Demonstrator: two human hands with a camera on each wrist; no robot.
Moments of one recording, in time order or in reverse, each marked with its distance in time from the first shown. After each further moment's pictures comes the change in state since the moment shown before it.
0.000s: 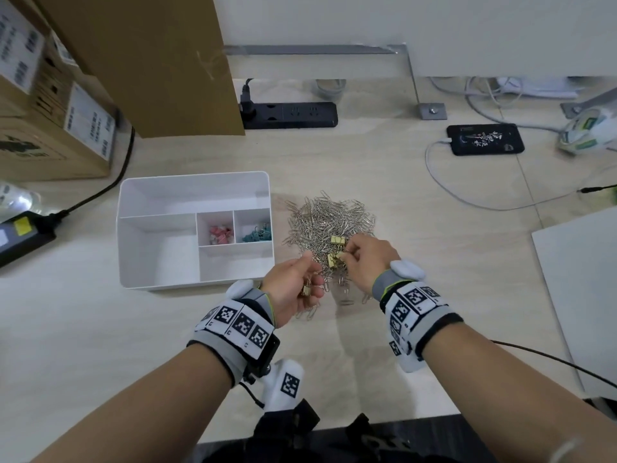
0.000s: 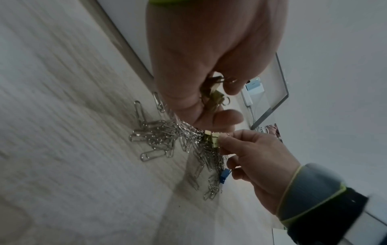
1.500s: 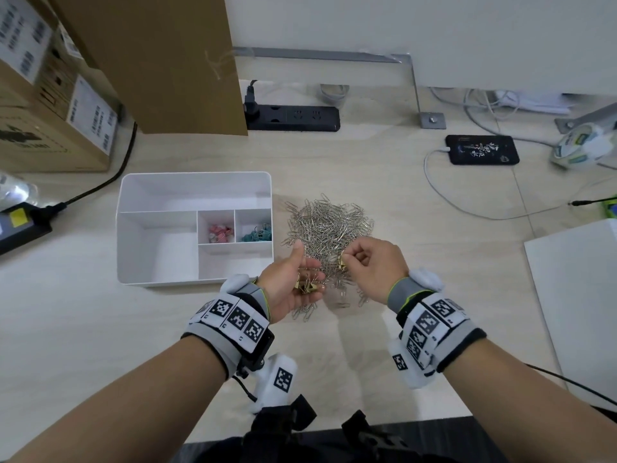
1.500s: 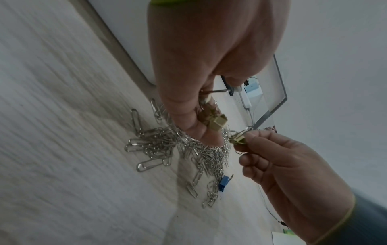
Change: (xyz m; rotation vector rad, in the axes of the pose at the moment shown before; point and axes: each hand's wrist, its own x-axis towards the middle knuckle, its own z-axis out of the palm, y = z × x) left_hand 0.006 0.006 -0.006 -0.076 -0.053 -0.043; right_hand -0.020 -0.002 -0.016 0.314 0.066 -0.104
